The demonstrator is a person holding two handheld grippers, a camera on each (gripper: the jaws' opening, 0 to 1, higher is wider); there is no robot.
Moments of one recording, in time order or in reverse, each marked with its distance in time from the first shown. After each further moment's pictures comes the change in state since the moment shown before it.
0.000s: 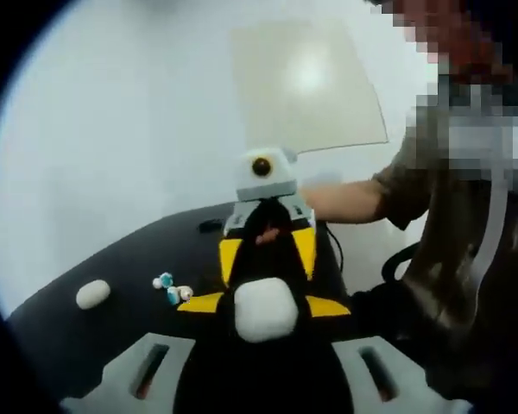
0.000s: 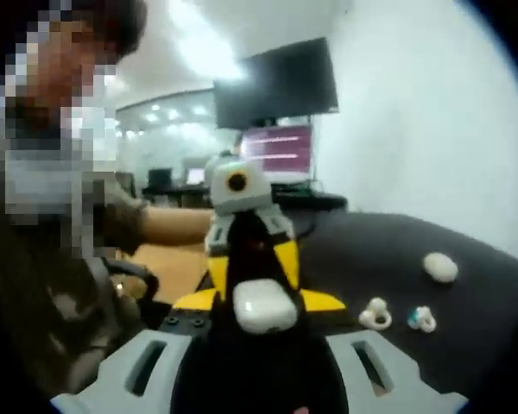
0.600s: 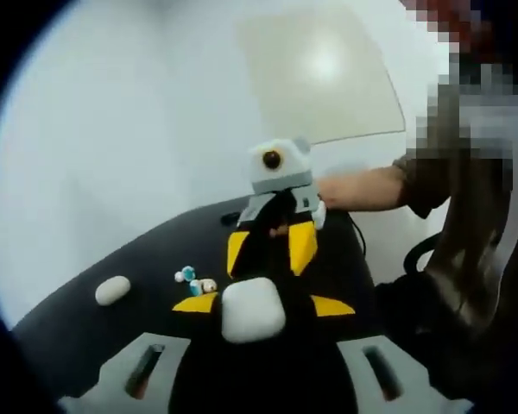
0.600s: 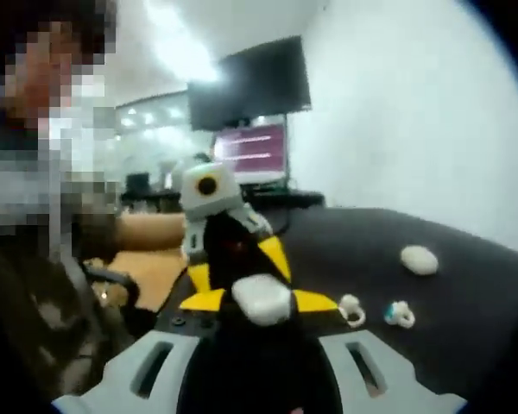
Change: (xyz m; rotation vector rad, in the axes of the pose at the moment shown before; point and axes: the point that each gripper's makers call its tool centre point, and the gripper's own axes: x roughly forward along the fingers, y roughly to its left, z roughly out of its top) left arm 0.004 0.017 -0.014 0.030 0.073 0.108; right arm -0.002 -0.021 -0.001 0.044 0.001 -0.096
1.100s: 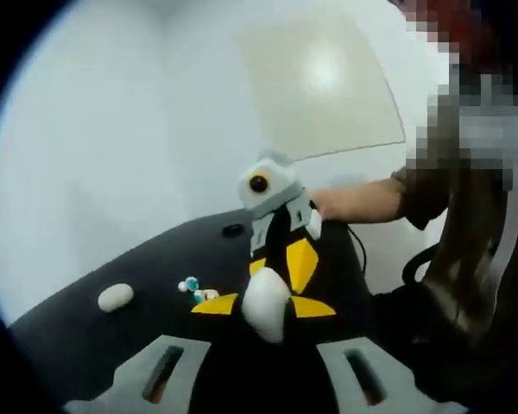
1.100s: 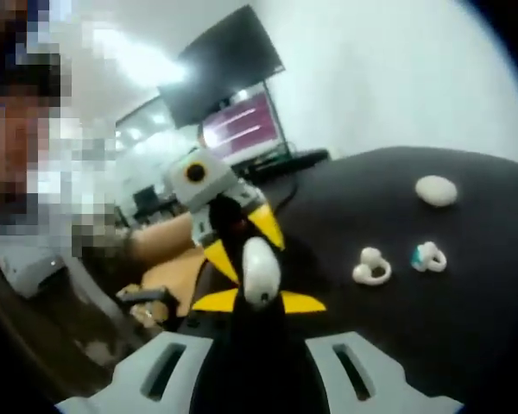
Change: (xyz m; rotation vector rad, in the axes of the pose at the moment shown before) left arm -0.007 0.000 0.013 -0.008 -0.072 -0.010; right arm 0.000 0.006 -0.015 0.334 0.100 0.072
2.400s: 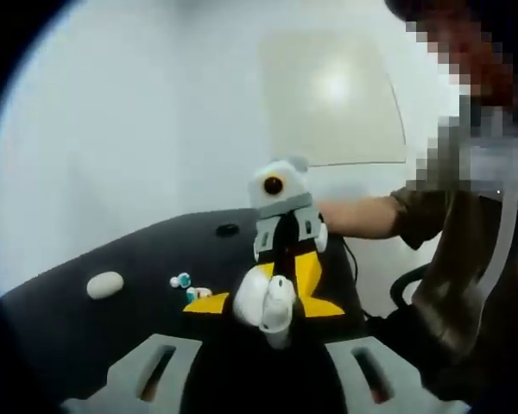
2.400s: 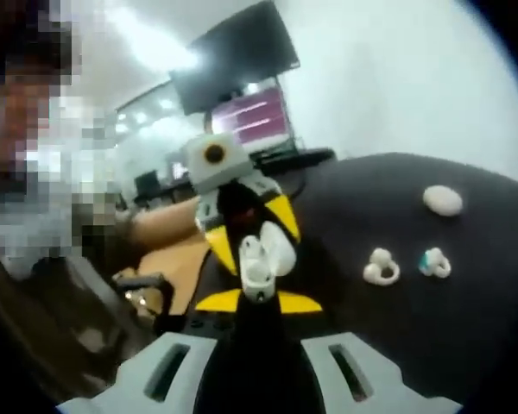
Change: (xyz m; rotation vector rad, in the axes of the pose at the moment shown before) left arm 0.000 0.002 0.002 -0.075 -0.011 -0.013; right arm 0.004 0.007 -0.006 -0.030 0.054 0.004
